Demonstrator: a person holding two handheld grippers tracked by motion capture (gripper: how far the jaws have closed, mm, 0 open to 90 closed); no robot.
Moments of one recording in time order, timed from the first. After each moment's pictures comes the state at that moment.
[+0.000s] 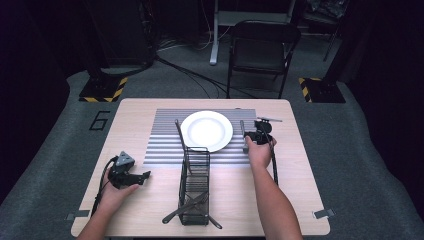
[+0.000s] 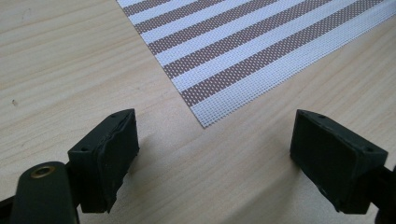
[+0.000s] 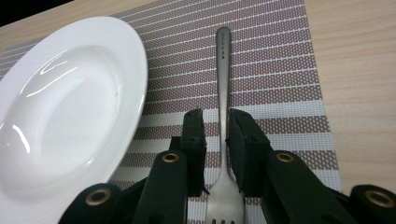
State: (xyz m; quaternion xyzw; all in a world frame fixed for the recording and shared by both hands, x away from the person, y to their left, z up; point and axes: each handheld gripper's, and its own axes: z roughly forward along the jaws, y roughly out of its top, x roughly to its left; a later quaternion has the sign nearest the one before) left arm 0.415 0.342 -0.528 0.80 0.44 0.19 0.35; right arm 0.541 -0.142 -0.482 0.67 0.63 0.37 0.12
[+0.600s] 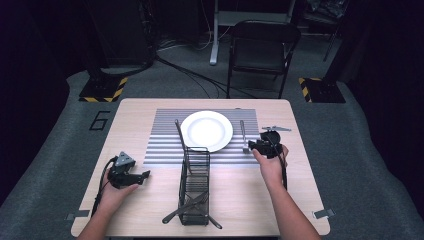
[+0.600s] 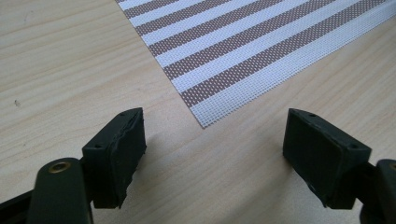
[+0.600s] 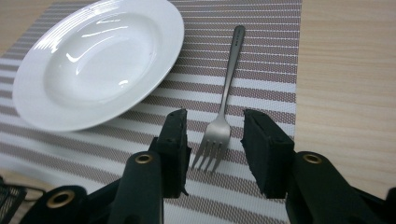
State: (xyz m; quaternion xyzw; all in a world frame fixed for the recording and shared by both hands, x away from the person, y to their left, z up) left arm 0.414 0.342 -0.528 0.80 0.44 0.20 0.36; right arm 0.474 -0.157 -0.452 0.58 0.70 0.38 0.18
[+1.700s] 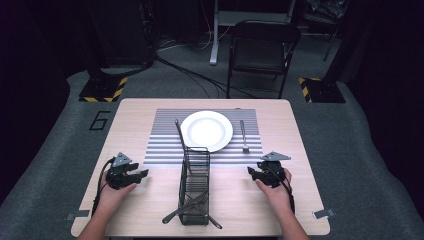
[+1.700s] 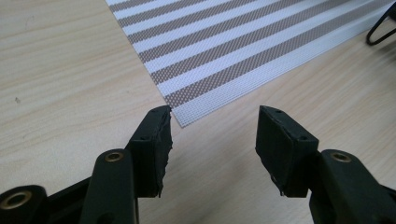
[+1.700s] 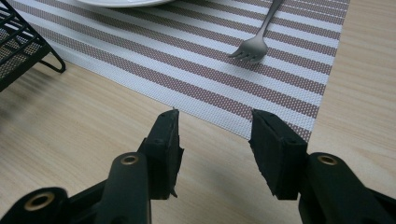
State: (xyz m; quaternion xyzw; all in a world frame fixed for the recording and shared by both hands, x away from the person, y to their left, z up) left arm 0.401 0.339 -0.512 0.79 0.45 0.18 0.38; right arm 0.406 -0.166 -0.495 0.48 0.77 0.37 0.19
